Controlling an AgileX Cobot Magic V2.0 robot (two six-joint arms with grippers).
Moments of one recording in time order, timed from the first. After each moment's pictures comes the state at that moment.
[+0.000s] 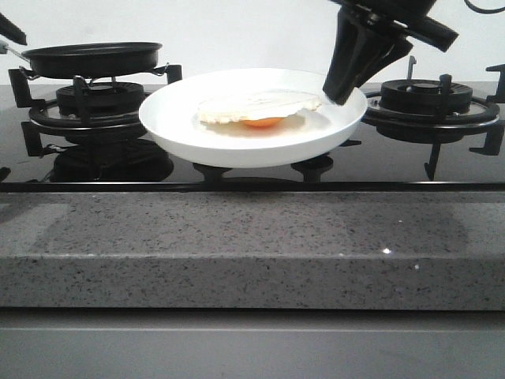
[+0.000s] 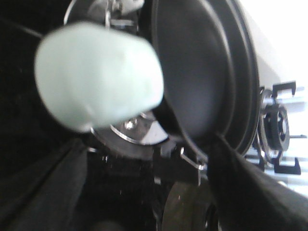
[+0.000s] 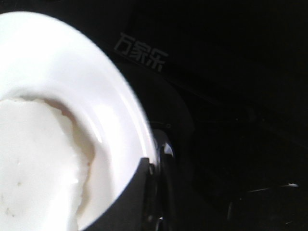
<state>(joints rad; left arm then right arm) 0.31 1.79 -1.37 -1.11 1.11 0.55 0.27 1.73 -1.51 0.42 1.01 -0.19</state>
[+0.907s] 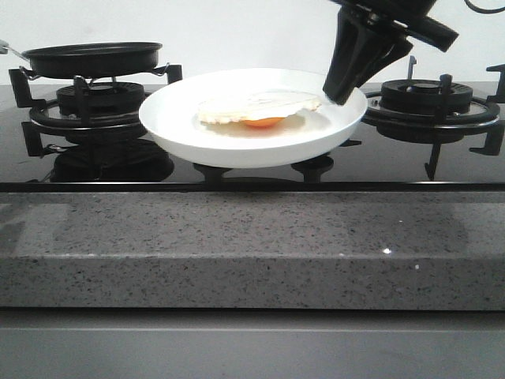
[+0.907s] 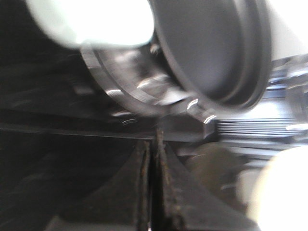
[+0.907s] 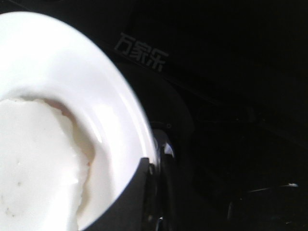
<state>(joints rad) 0.27 1.63 -1.37 -0.79 1.10 0.41 0.27 1.73 -1.51 0.42 1.01 -0.19</state>
